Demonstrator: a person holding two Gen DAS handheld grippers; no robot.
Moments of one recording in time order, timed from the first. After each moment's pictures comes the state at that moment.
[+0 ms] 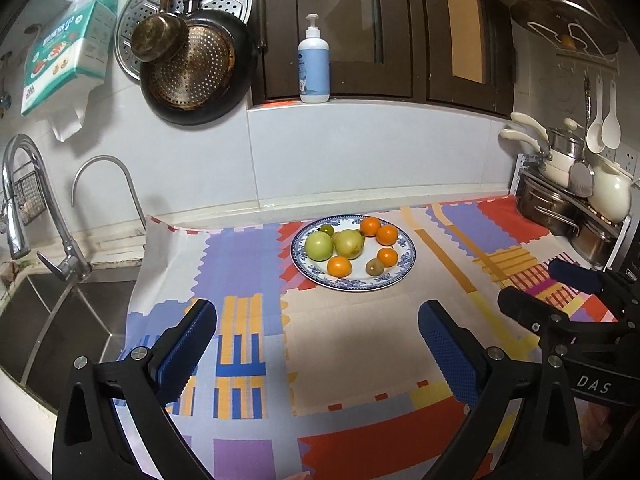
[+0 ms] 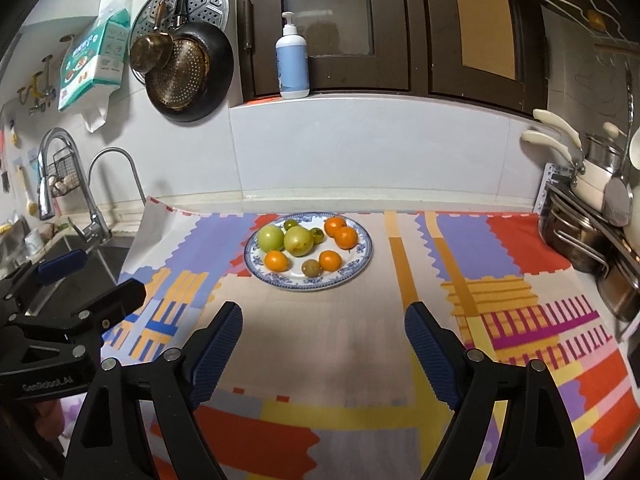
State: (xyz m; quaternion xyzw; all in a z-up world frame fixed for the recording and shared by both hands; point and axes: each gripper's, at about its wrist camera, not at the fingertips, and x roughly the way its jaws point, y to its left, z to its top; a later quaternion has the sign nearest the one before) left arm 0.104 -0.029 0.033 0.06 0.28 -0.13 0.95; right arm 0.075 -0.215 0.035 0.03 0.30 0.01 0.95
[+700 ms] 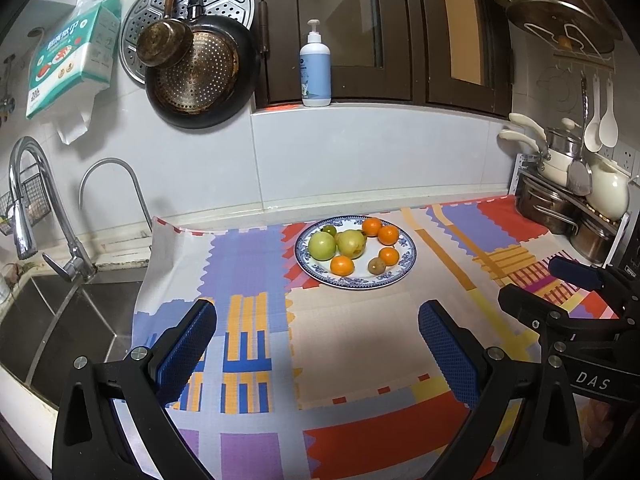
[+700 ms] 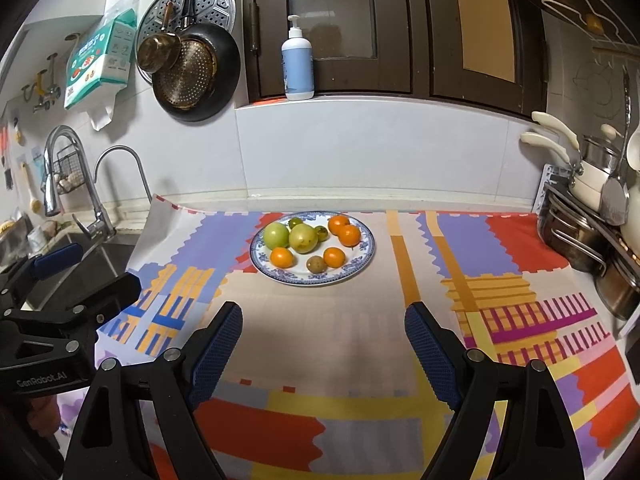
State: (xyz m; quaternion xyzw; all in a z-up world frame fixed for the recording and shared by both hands) left arm 0.095 -0.024 0.035 0.06 0.27 -0.13 0.95; right arm 0.066 -0.213 0.037 0.03 0.30 0.01 0.95
